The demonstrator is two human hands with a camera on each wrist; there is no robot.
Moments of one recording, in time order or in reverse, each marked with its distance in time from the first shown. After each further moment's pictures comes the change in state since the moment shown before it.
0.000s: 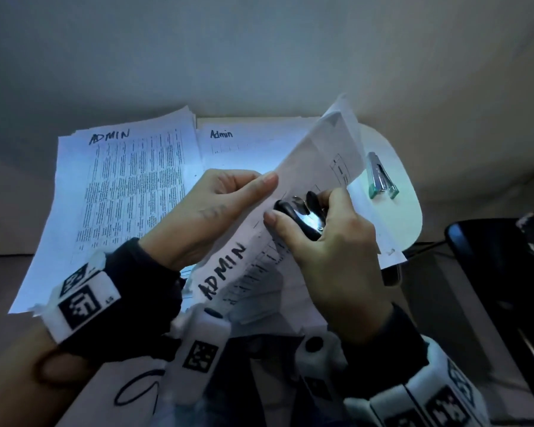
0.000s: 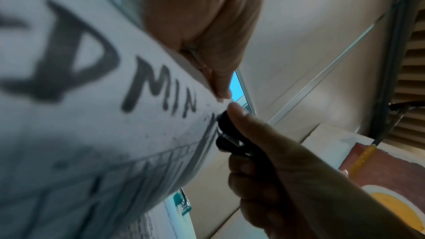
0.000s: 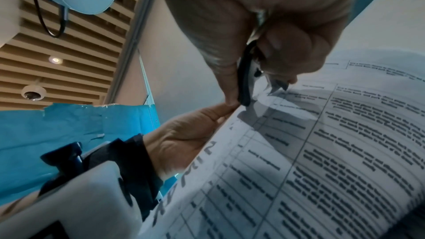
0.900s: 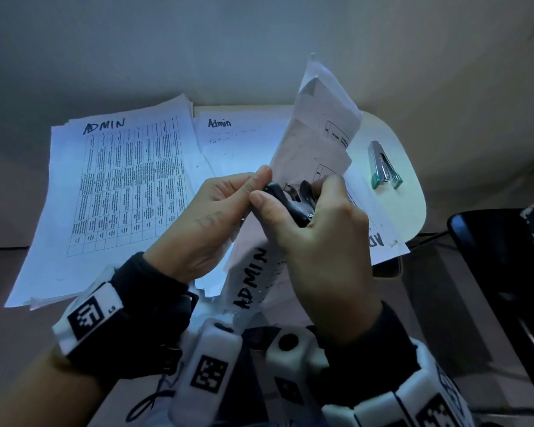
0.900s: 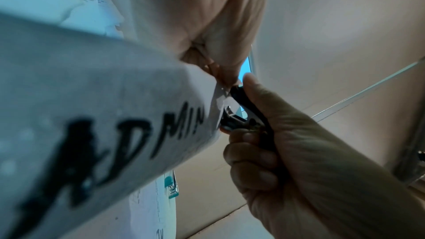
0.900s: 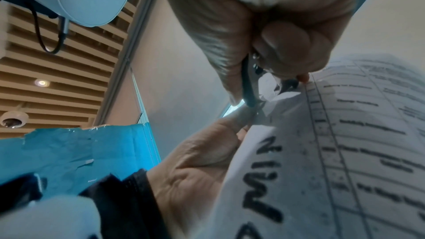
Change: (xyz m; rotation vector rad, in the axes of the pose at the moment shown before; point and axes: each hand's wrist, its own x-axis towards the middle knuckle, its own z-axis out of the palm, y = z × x) left_hand -0.002 -0.017 0.010 -0.192 0.027 0.060; right_hand -0.002 -0.015 0.008 0.080 0.005 0.032
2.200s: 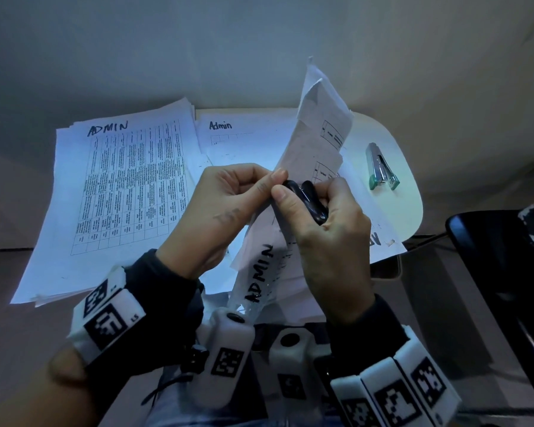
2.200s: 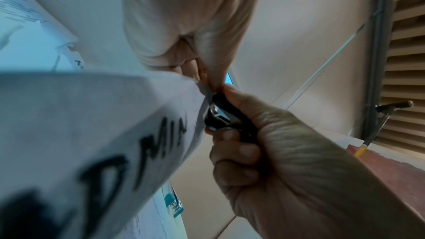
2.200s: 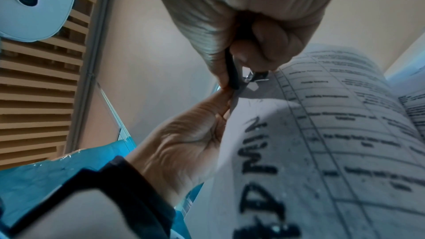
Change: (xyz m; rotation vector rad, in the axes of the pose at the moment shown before) left_hand 0.000 0.005 0.013 0.176 0.131 0.118; right_hand 0.005 0.022 0.001 0.317 0.085 -0.006
